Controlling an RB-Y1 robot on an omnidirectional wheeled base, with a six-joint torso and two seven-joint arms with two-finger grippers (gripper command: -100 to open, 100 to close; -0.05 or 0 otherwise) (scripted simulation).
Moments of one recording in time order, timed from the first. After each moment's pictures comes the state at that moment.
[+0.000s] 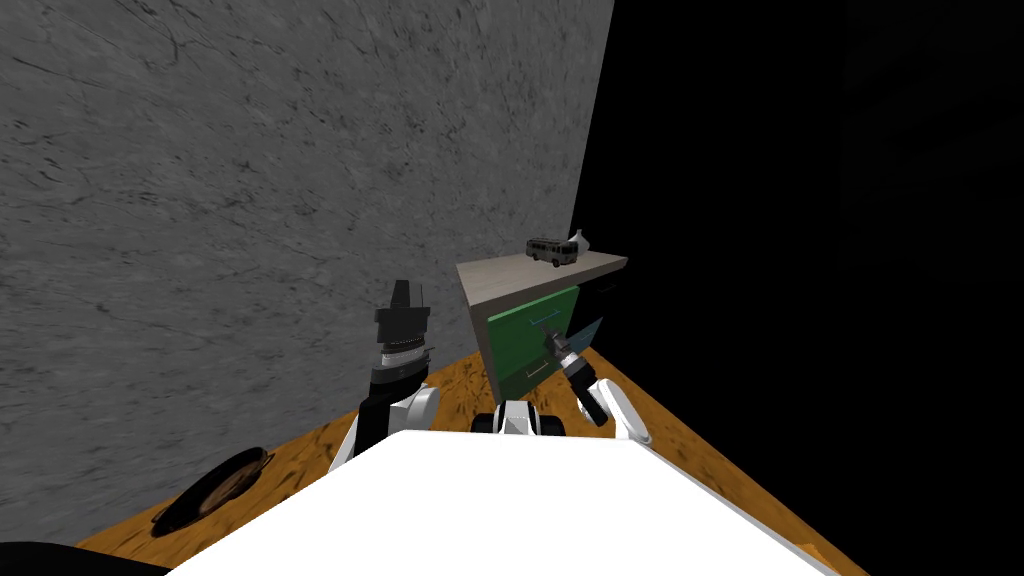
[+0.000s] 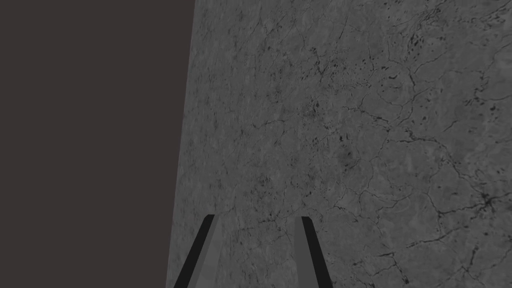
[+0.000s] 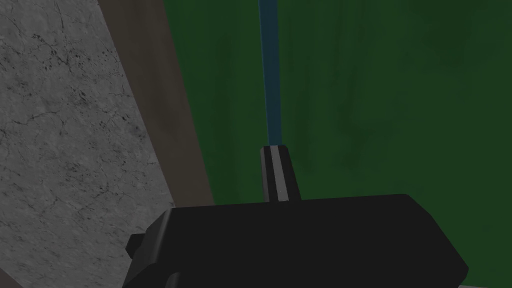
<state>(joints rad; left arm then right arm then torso) 0.47 -0.03 -0.05 -2.37 -0.08 -0.55 -0.12 0.23 -0.07 0.05 -1.74 1.08 -0.58 1.93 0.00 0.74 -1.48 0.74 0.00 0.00</state>
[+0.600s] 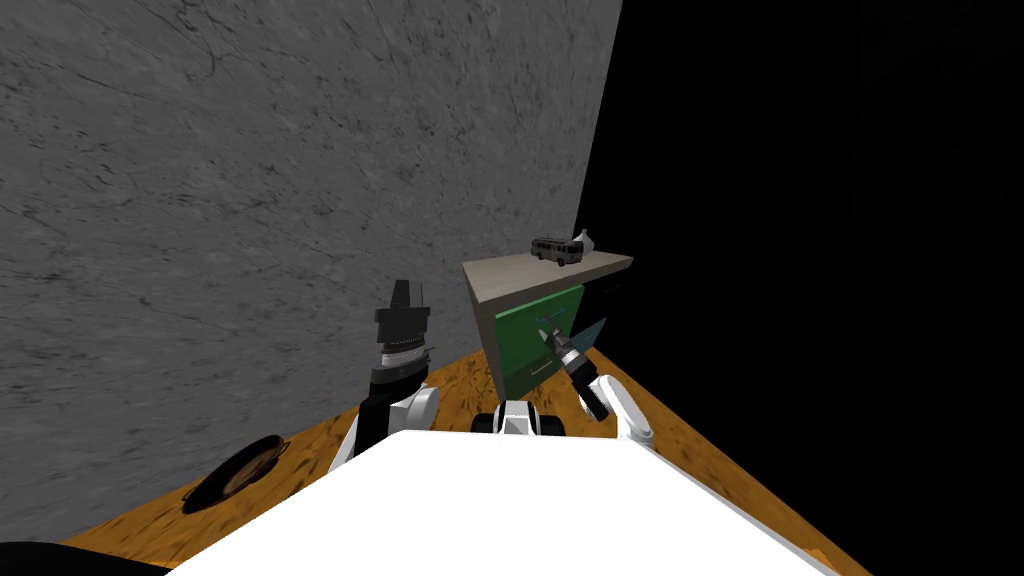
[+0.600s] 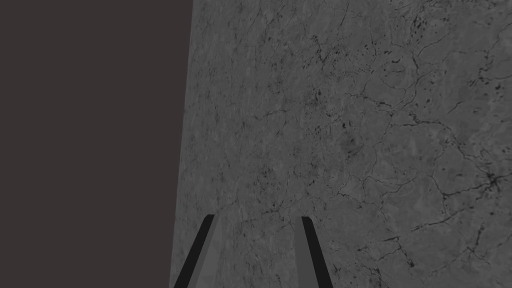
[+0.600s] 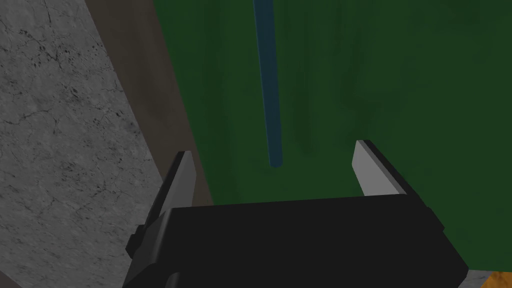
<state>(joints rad) 0.47 -0.03 -0.05 -2.37 -0.08 -0.55 -0.12 0.21 -0.11 0.06 -1.74 1.08 -0.53 1.86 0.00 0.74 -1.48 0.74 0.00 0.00</state>
